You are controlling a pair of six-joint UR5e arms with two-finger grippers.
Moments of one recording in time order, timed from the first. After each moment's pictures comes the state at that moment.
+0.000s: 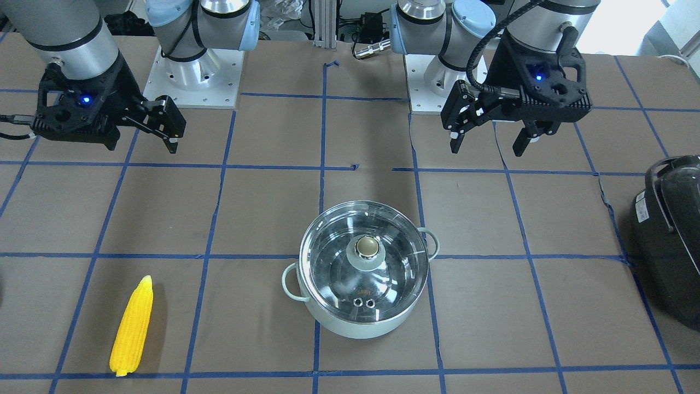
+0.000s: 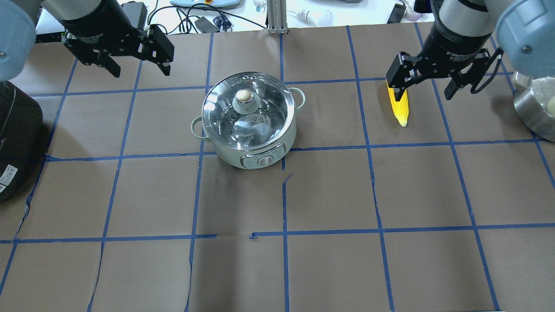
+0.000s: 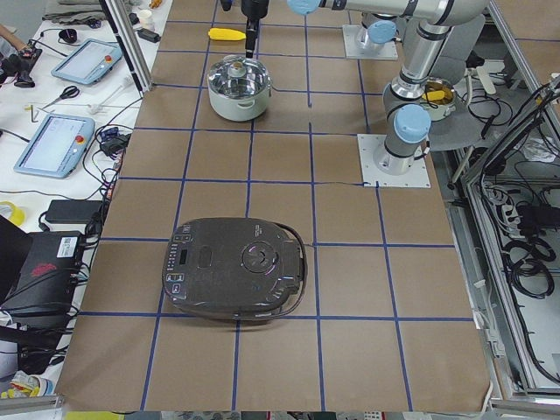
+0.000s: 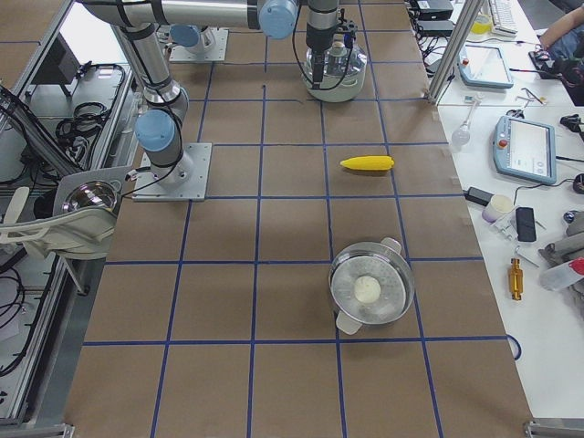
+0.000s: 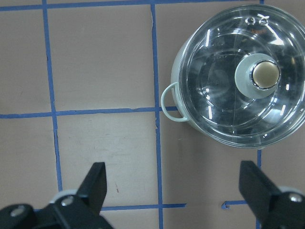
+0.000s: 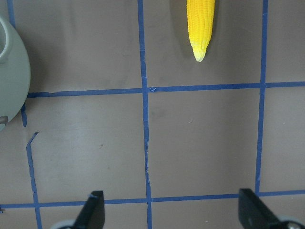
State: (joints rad) left arm -1.58 -1.59 -1.48 -1.49 1.56 0.02; right arm 1.52 -1.56 1.58 -1.58 -1.59 -0.02
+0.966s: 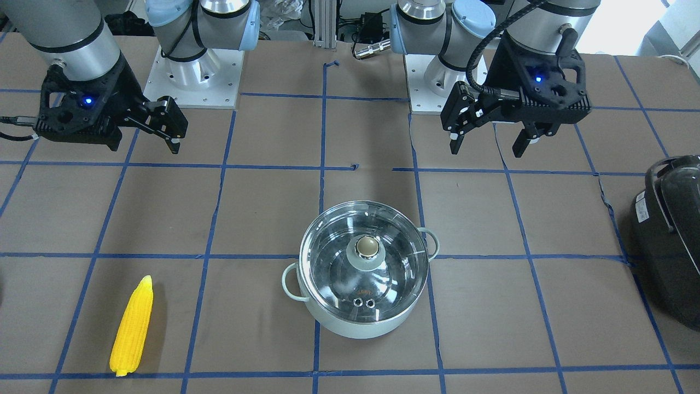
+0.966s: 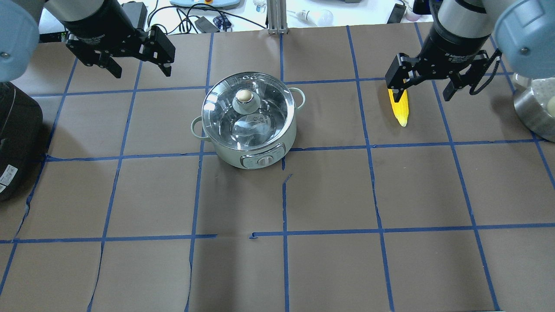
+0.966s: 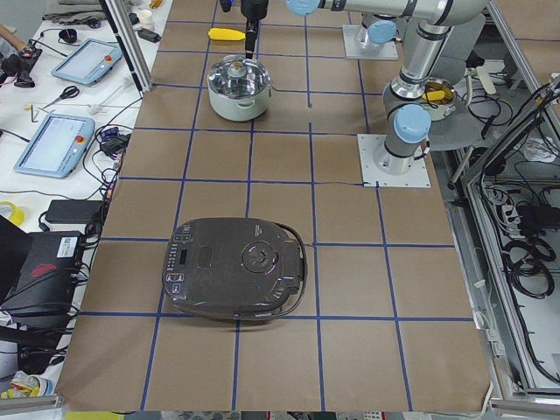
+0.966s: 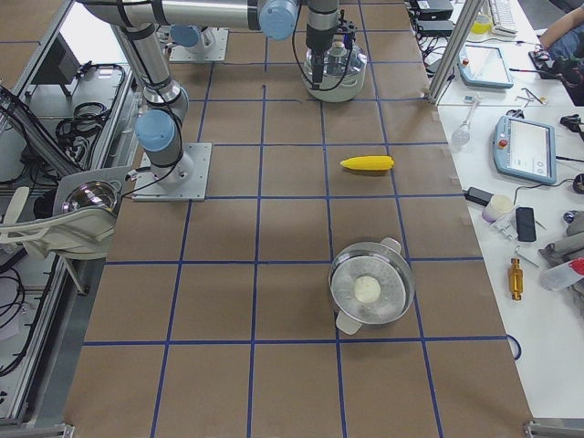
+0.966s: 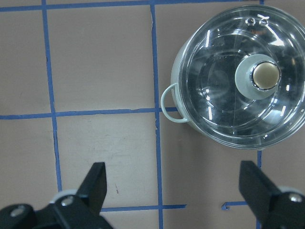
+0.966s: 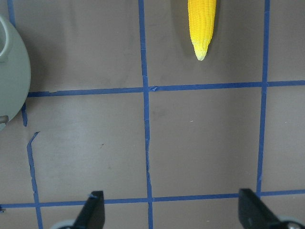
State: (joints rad) left arm -1.58 -1.60 -1.48 -1.49 1.56 0.02; right arm 1.52 -1.56 1.58 -1.58 -1.59 -0.01
